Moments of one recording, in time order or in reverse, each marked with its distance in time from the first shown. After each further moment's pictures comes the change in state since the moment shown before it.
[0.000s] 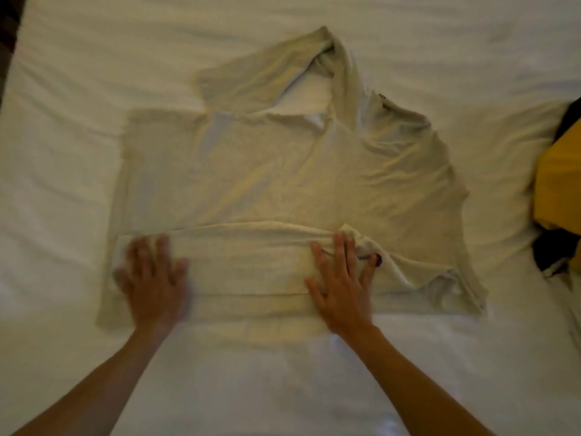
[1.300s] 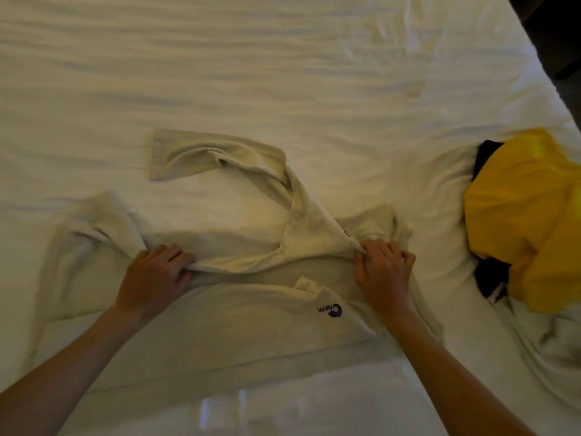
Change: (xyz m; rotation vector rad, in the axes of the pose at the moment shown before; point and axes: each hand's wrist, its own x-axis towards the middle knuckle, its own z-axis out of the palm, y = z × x) left_hand 0.113 0.124 -0.057 0.079 0.143 0.851; right_hand 0.088 0.132 -0.080 0.013 0.308 0.276
